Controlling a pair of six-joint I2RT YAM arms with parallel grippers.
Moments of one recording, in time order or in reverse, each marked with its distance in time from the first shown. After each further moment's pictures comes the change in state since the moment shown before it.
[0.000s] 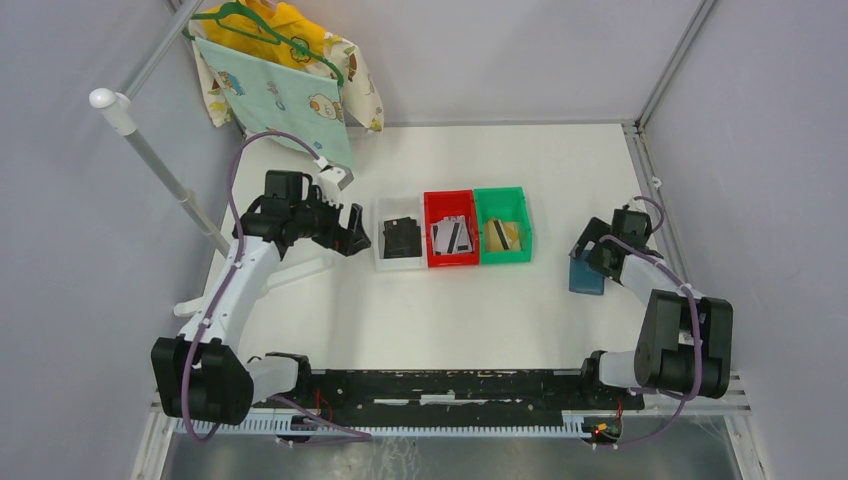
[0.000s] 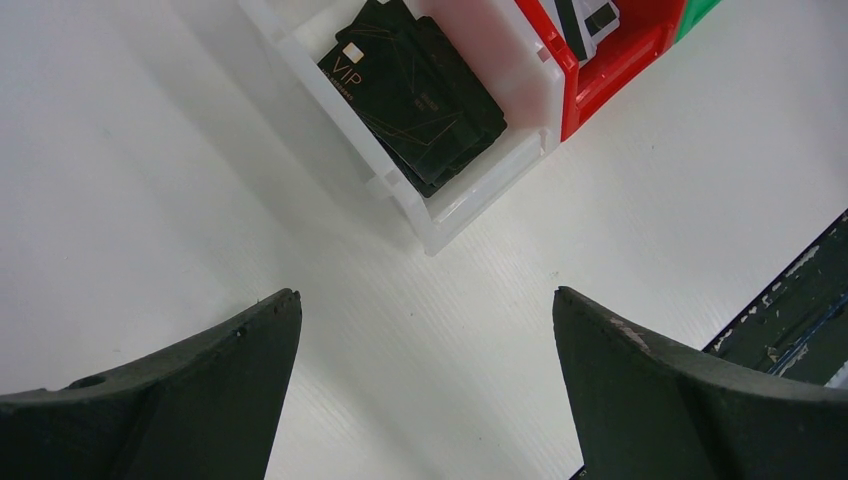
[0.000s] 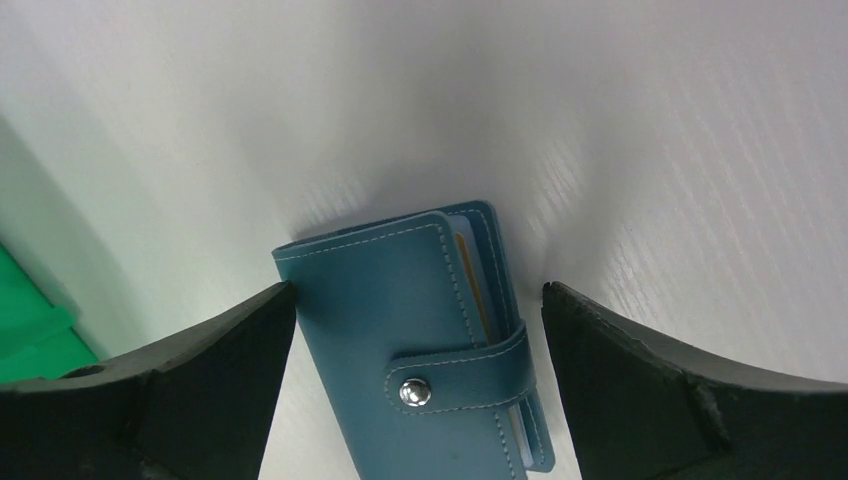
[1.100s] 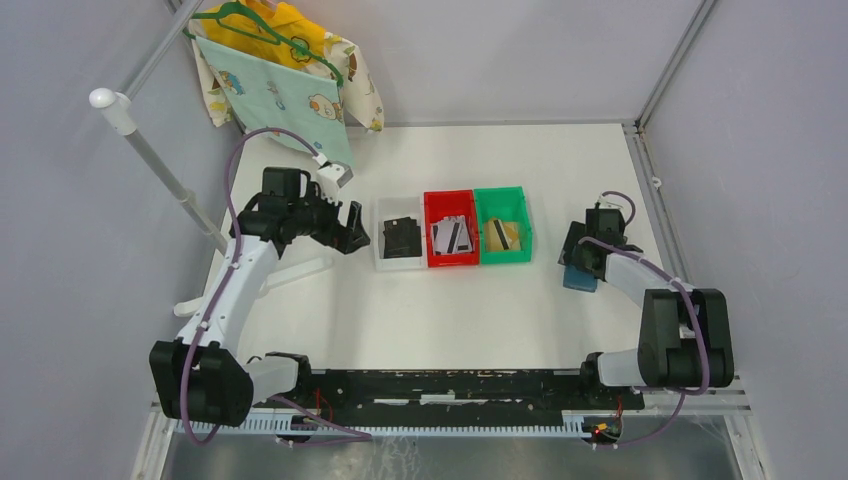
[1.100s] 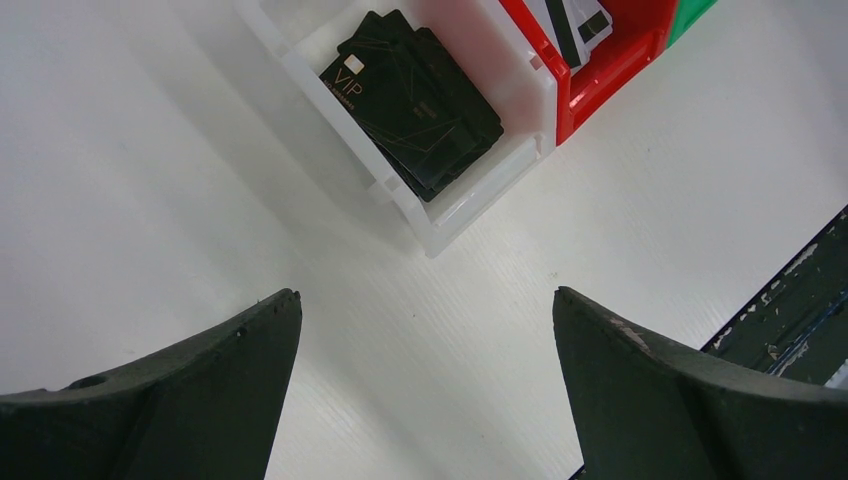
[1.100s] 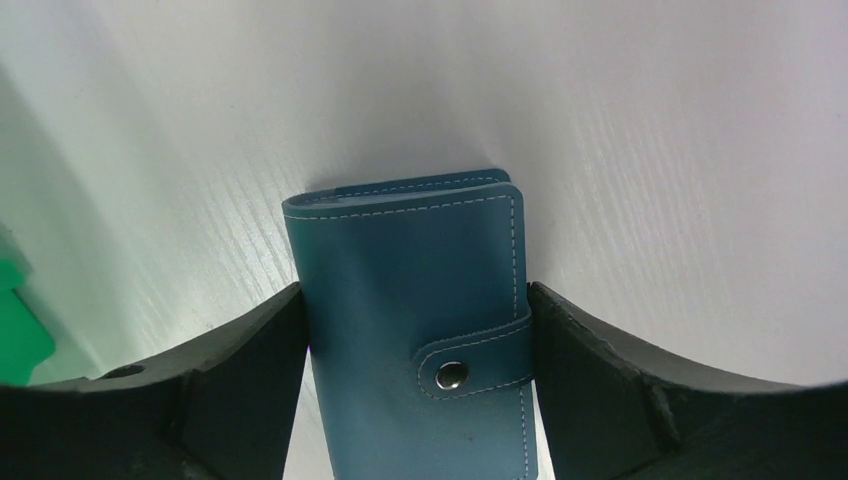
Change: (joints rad) left arm 0.000 -0.014 0.025 -0.024 0.002 0.020; right arm 0.179 0.035 0.007 -0.002 0.148 -0.089
